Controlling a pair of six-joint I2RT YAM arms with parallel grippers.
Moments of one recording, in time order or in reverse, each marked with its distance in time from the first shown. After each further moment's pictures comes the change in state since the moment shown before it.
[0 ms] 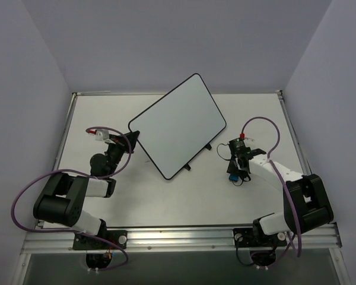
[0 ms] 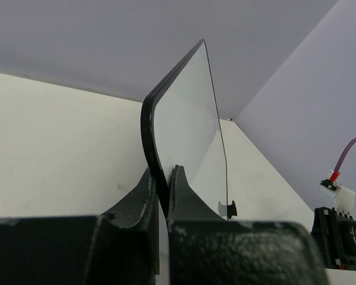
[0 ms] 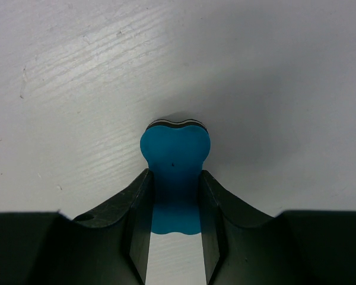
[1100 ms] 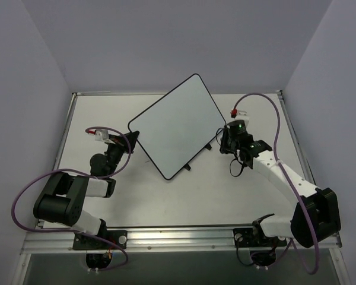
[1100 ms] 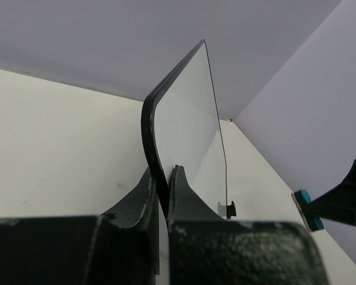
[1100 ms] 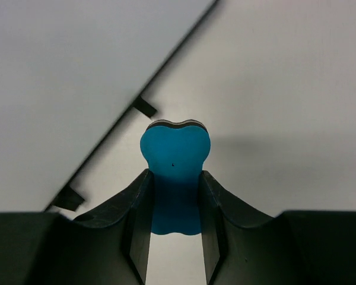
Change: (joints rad) left arm 0.004 0.005 -0.002 0.002 -0.001 -0.014; right arm 0.071 -0.104 0.220 0.145 -0.026 -0.219
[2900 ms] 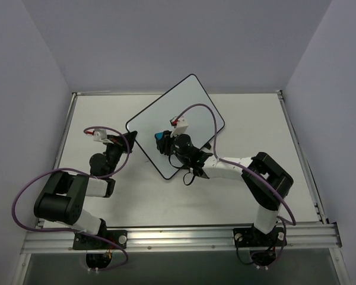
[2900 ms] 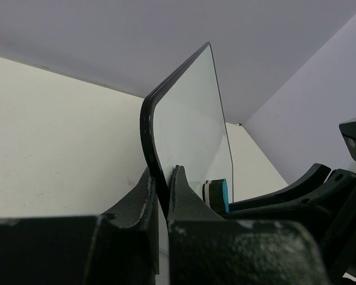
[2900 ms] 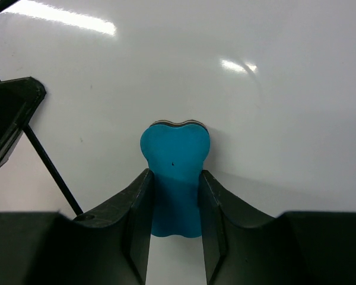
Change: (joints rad) left arm 0.013 0.009 -0.005 -0.008 -0.030 -0.016; right arm 0.460 0.484 0.040 0.892 -0.005 0.051
